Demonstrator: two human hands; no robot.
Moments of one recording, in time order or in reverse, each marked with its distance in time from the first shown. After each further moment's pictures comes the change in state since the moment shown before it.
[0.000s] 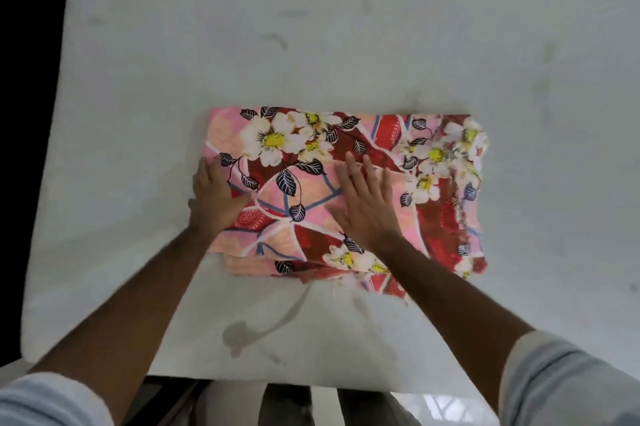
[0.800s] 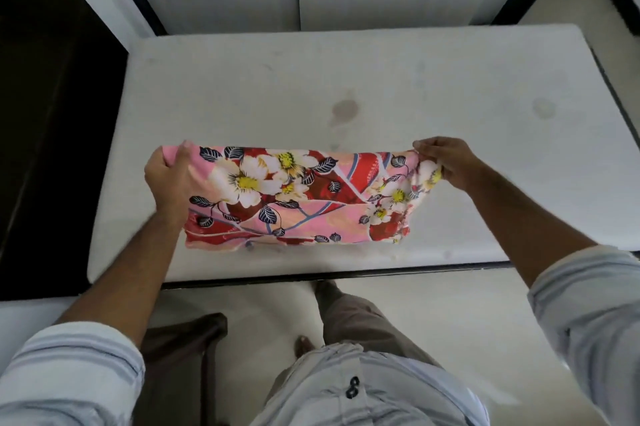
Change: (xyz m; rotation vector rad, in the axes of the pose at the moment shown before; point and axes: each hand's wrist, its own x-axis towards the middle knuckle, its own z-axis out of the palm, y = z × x) left_hand -0.296 -0.032 -0.165 -0.977 0.460 0.095; right_hand -0.313 0.044 -0.227 1.409 0.181 0.639
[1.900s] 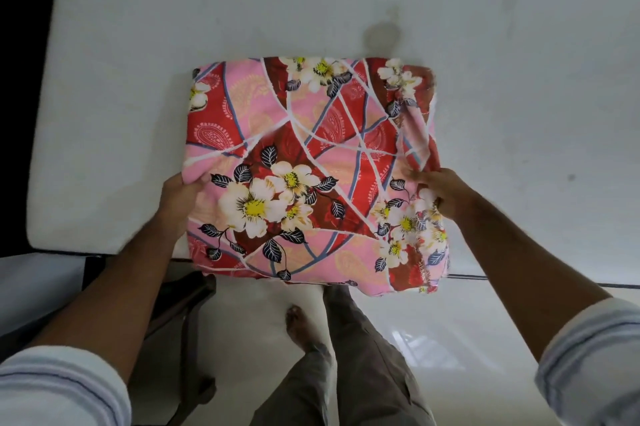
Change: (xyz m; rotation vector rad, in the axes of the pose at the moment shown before) left_hand 0.018 -0.224 0.067 0.194 -0.225 -0.543; right_hand 0.162 0.176 0.050 -0.051 -0.174 0.414
